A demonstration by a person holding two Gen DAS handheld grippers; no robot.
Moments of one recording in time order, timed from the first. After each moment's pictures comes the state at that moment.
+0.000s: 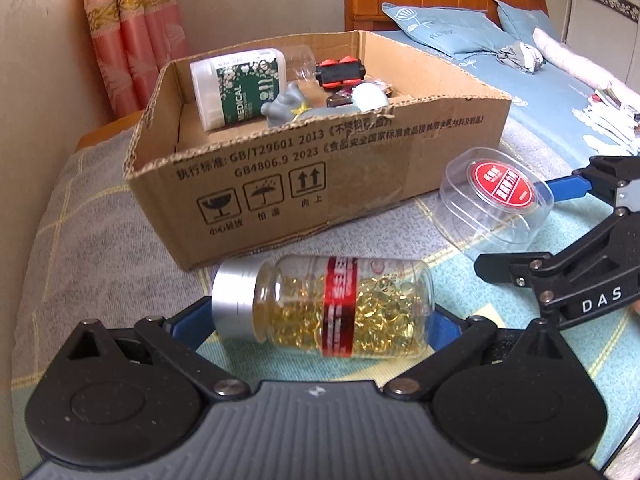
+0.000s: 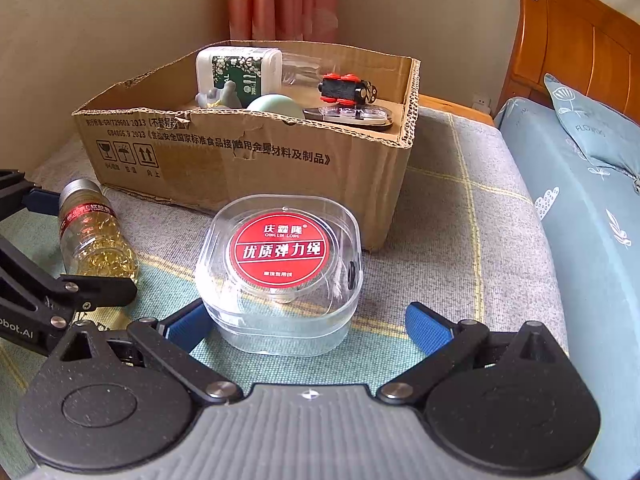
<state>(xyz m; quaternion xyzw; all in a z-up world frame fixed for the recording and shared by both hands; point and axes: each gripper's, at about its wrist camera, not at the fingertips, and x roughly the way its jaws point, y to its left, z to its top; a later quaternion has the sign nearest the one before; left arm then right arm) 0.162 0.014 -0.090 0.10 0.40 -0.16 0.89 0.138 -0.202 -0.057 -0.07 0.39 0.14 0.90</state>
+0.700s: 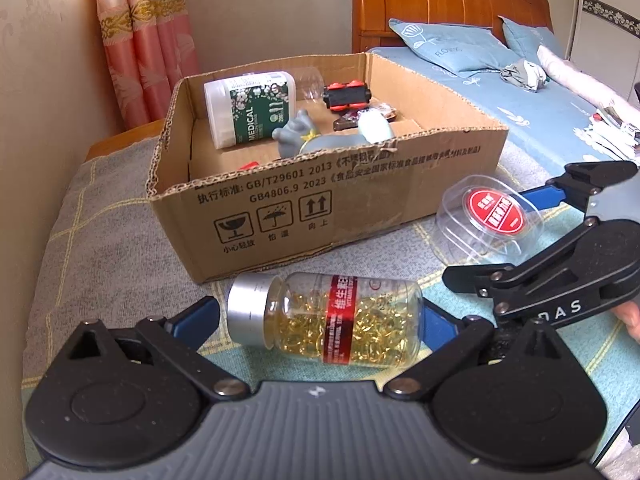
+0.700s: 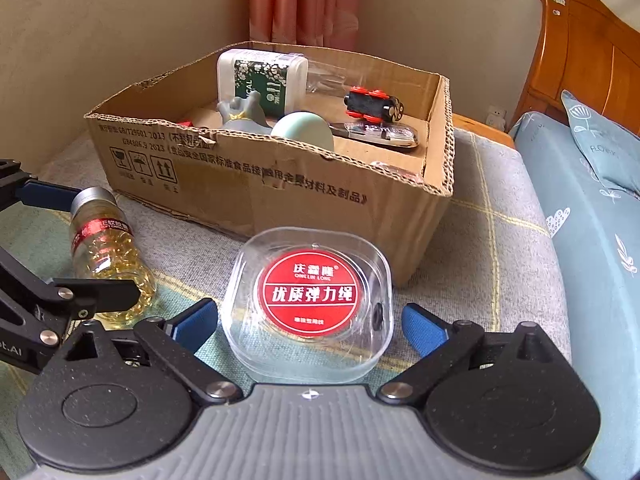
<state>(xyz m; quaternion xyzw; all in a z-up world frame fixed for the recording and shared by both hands) 0.160 0.020 -0.076 0.08 0.39 -0.16 0.90 0.149 -0.183 -0.046 -0.10 0.40 0.16 0.90</state>
